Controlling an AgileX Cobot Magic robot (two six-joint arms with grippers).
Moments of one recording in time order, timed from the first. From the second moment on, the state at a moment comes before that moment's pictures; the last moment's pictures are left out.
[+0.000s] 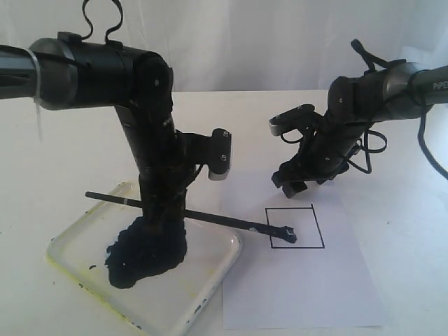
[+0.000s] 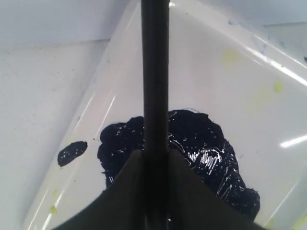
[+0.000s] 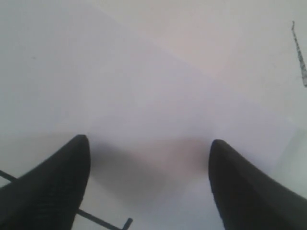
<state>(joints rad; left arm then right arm) -0.68 1.93 -1.49 -0.10 1.06 1.07 0.27 2.11 -1.40 0.10 0.63 -0.32</state>
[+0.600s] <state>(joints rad) -0.71 2.06 -1.67 -0.09 1.08 1.05 0.27 2.11 -1.40 0.10 0.63 -0.32</state>
